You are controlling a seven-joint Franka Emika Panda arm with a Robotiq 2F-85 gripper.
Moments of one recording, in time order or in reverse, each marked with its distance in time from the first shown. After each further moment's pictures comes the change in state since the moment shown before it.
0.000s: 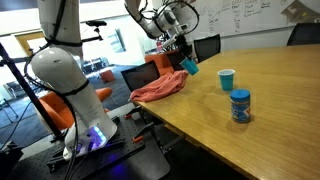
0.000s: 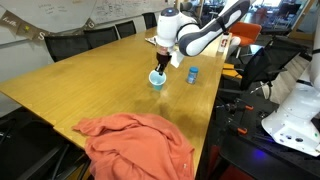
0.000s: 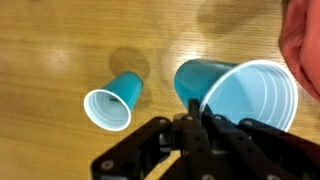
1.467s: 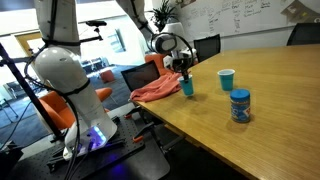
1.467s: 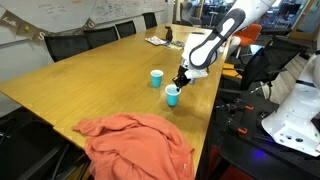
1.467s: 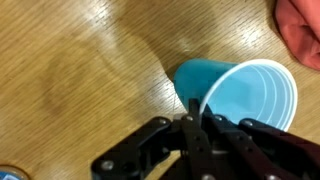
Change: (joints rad) arm 0.139 -0.042 -0.323 -0.393 0.825 0.415 -0.167
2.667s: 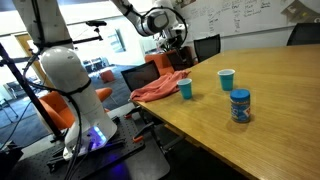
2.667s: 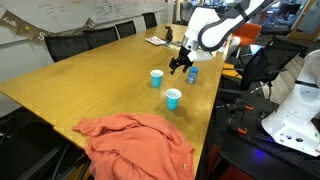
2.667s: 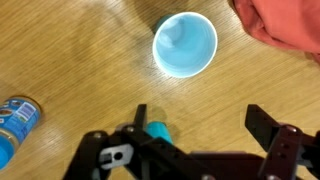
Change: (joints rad) arm 0.146 -0.275 -0.116 -0.035 -0.138 -0.113 0.102
